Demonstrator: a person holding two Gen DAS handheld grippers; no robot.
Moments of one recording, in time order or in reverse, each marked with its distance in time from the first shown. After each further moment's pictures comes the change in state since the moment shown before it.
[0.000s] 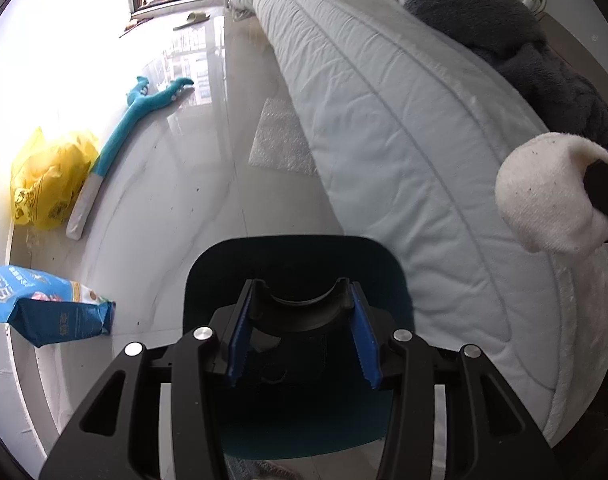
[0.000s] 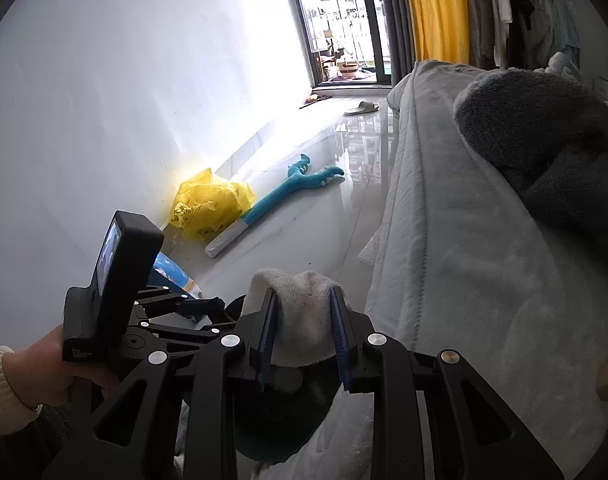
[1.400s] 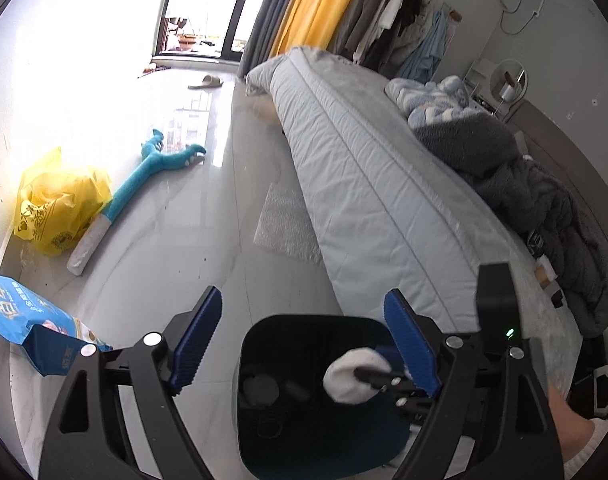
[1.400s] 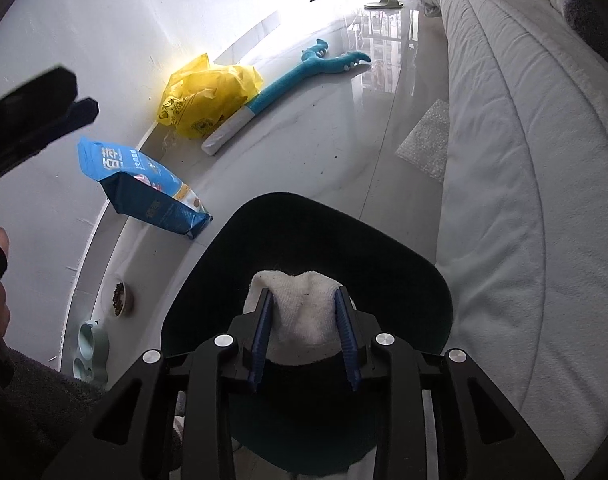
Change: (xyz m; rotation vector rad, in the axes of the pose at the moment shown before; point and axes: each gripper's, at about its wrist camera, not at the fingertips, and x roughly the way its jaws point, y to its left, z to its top) left arm -0.085 0.073 0.010 -0.111 -0.340 -0.137; right arm 0.151 0.050 -0.041 -0.004 0.397 0.009
